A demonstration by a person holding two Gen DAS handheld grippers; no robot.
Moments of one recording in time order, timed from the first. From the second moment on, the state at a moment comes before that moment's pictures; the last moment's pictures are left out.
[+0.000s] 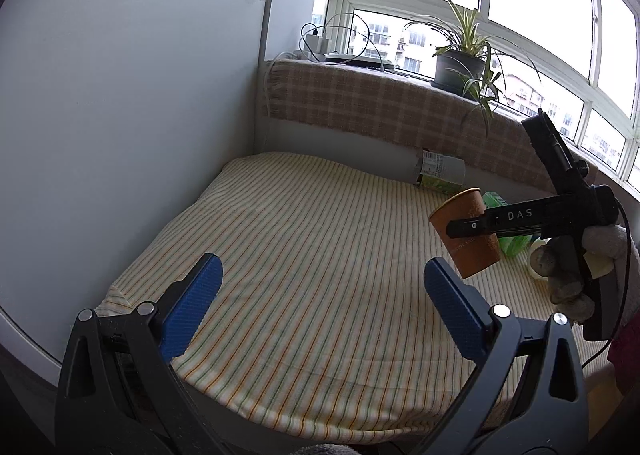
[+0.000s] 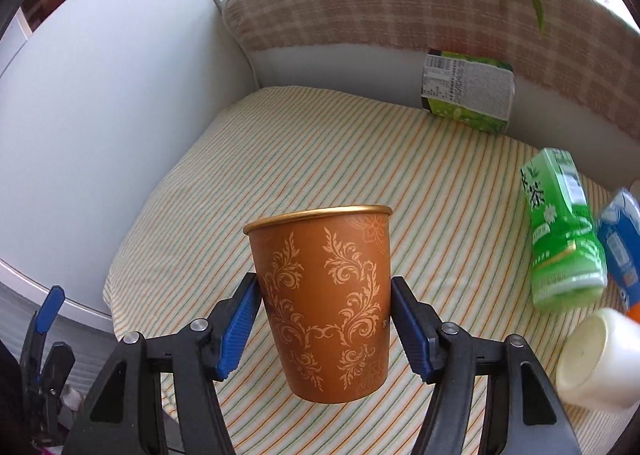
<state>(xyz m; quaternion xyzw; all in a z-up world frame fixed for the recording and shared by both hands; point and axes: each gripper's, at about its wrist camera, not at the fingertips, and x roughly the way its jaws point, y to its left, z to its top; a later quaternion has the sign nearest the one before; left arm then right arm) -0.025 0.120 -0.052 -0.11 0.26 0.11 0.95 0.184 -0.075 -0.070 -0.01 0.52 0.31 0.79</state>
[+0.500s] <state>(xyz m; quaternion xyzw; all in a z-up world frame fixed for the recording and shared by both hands) -0.002 0.074 -0.059 -0.13 0.30 0.02 0.94 0.140 -0.191 -0.121 0.25 0.54 0.21 0.78</state>
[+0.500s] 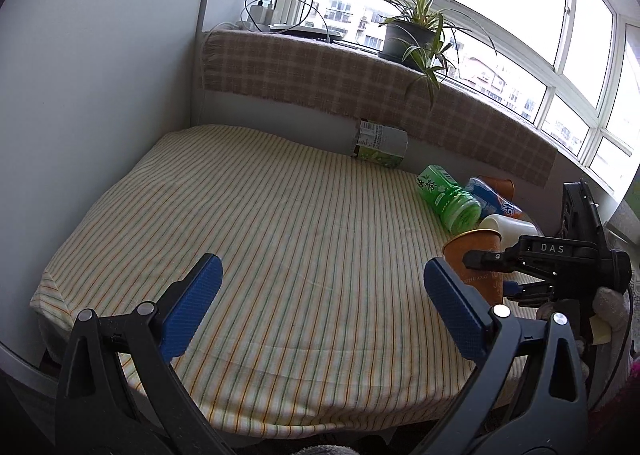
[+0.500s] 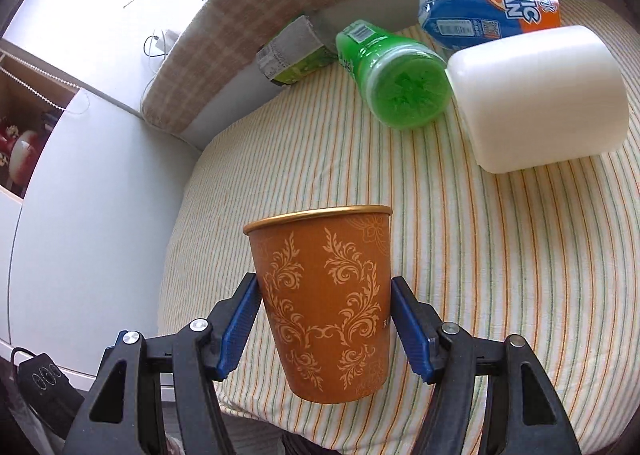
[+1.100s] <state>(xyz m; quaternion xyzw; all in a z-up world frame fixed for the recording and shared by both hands) 0.013 0.061 -0.058 -0.16 0.33 -0.04 0.93 0.132 -0.208 -0.115 0.23 0.51 0.22 0.80</state>
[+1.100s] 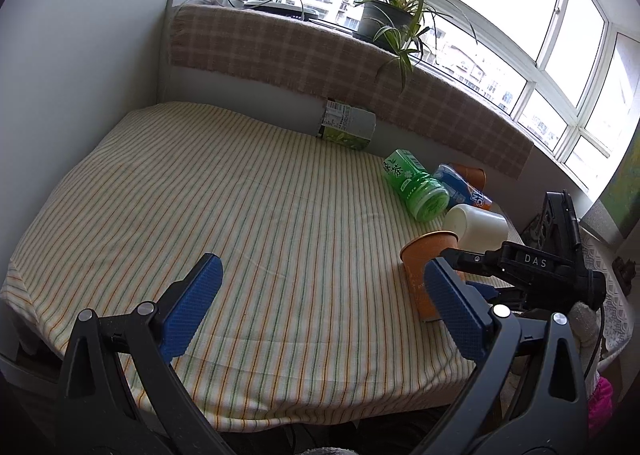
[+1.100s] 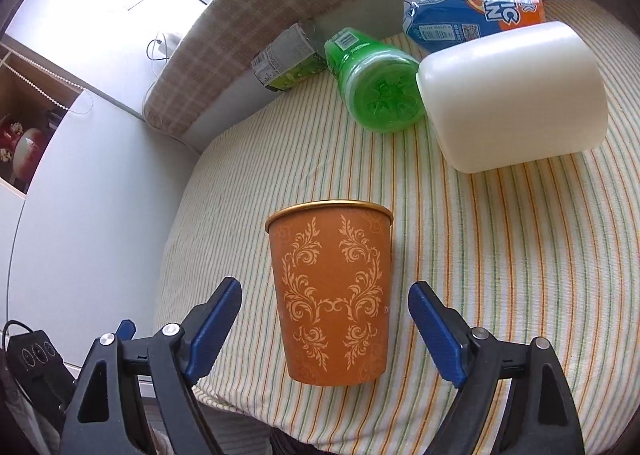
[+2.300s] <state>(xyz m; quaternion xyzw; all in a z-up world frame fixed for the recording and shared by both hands) 0.148 -0.021 -0.138 -0.36 0.53 -0.21 0.74 0.024 -0.300 -0.082 0.14 0.43 0.09 0.89</state>
